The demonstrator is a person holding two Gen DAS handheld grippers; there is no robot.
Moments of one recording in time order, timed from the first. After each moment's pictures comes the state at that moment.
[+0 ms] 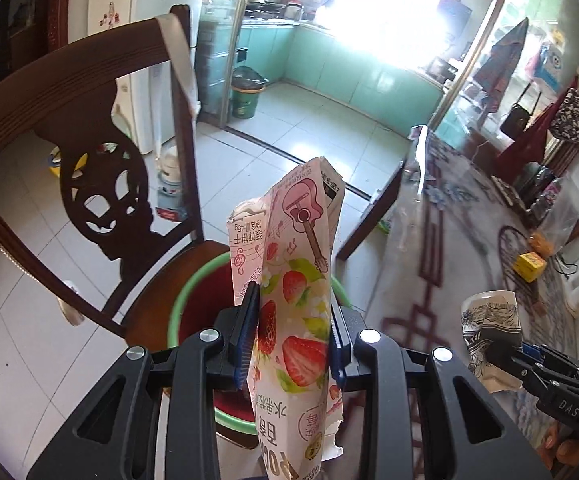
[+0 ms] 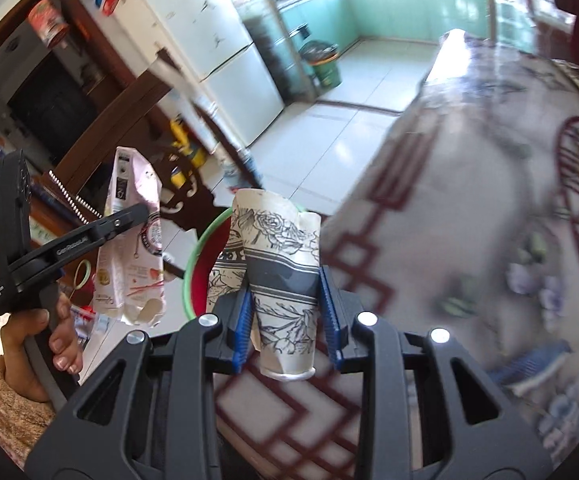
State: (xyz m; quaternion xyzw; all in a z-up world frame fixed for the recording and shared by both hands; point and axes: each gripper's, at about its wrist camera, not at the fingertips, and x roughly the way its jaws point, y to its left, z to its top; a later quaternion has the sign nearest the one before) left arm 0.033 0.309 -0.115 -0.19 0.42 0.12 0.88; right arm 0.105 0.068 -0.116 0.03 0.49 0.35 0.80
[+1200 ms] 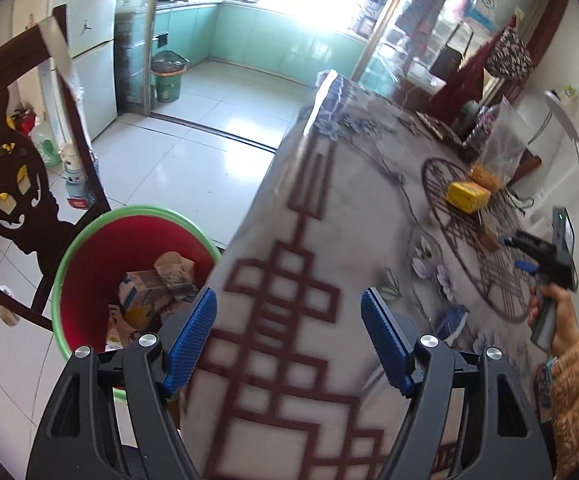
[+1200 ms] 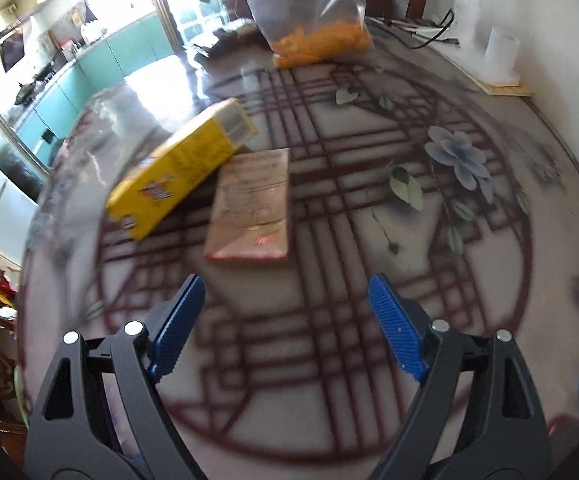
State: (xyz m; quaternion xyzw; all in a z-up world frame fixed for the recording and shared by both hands) left arm 0.053 0.167 -0.135 -0.16 0.45 -0.01 0.88; right arm 0.253 -0.288 -0.184 0.13 0.49 -0.09 0.86
